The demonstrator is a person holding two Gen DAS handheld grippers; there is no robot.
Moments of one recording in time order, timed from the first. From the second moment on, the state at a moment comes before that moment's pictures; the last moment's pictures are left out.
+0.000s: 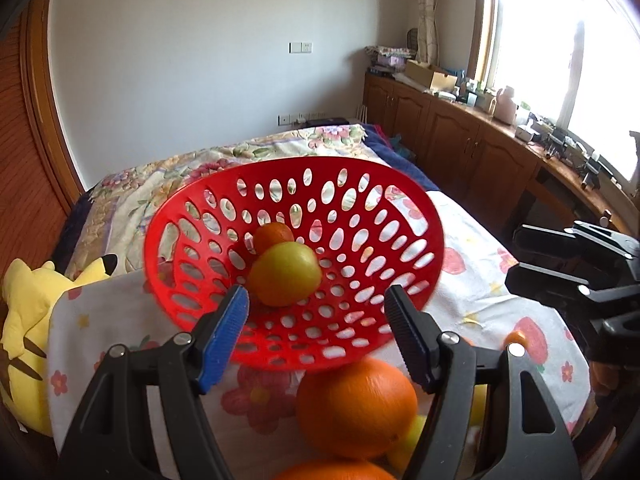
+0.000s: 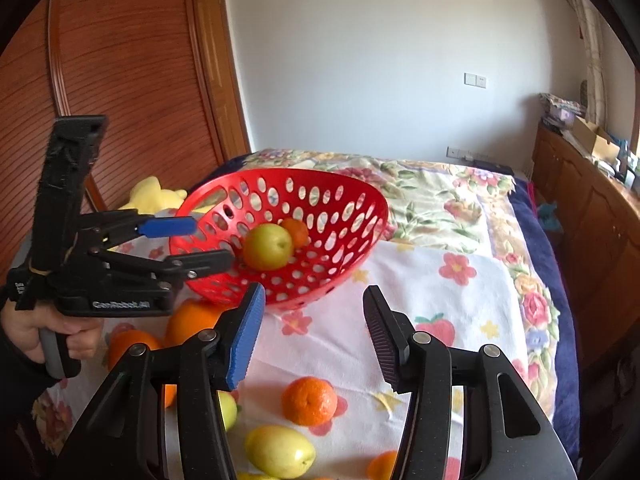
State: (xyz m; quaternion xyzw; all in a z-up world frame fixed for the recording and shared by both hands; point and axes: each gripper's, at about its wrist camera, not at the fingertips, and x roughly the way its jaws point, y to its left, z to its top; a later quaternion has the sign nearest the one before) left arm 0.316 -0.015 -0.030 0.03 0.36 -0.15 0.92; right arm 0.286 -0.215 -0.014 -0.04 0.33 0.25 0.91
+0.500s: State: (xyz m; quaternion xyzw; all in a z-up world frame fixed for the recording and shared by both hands) left arm 0.237 0.026 -0.028 -0.01 0.33 -0.13 0.93; right arm 0.230 -0.225 -0.040 -0.02 0.36 0.24 0.90
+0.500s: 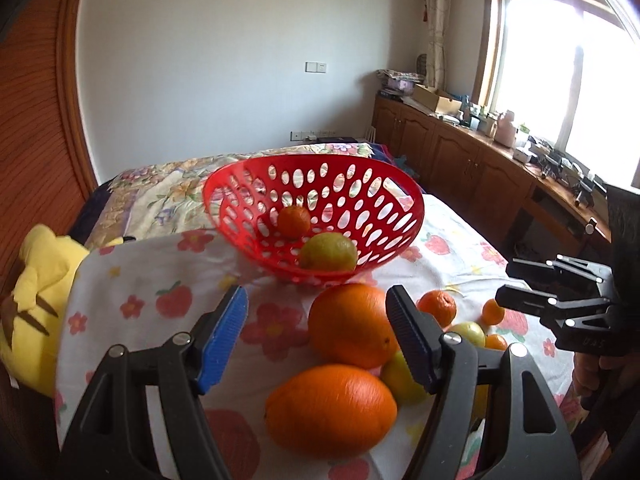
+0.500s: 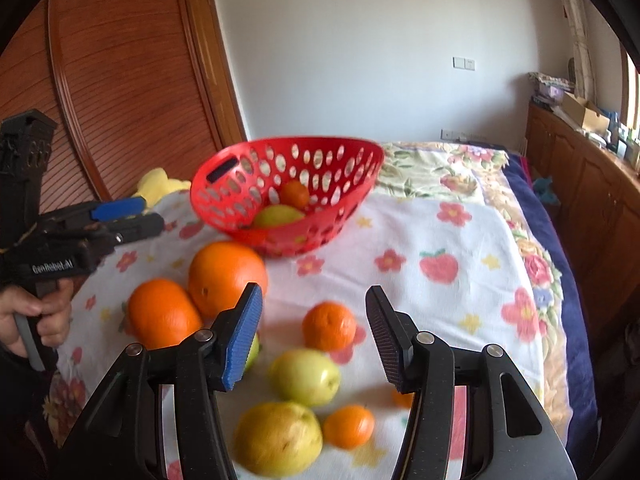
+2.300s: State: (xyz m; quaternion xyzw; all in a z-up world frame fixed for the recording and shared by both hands) left arm 0.209 0.007 -0.090 0.02 0.39 -0.11 0.91; right arm 0.172 -0.197 -0.105 -0.10 0.40 0.21 0.89
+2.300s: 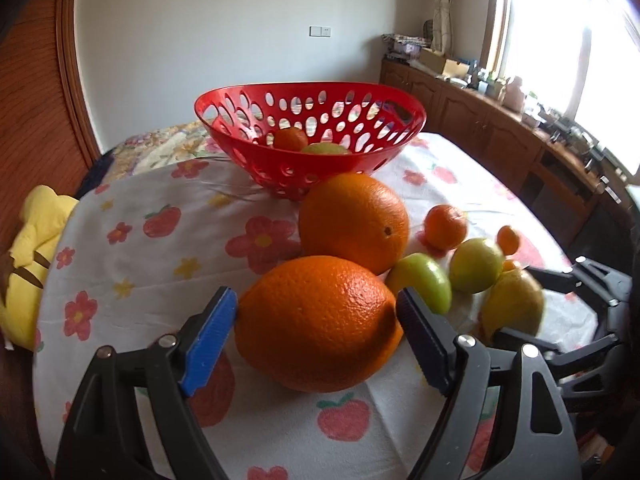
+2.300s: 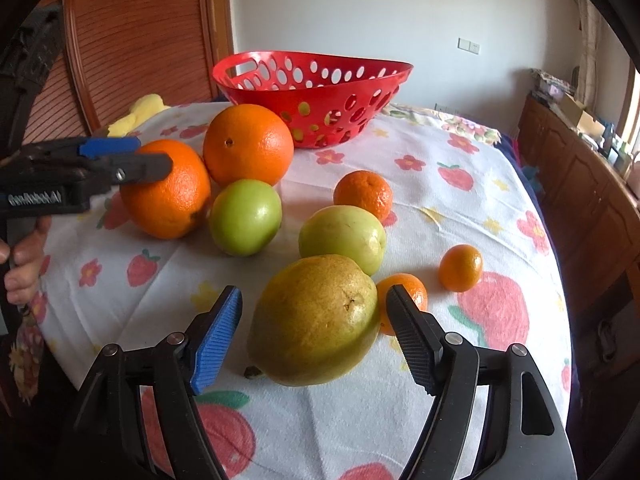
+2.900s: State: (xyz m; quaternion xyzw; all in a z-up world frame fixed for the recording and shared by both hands) left arm 0.214 0.010 -0.098 0.01 0.41 -0.14 0.90; right arm 0.172 -0.198 -0.105 -0.10 0.40 0.21 0.88
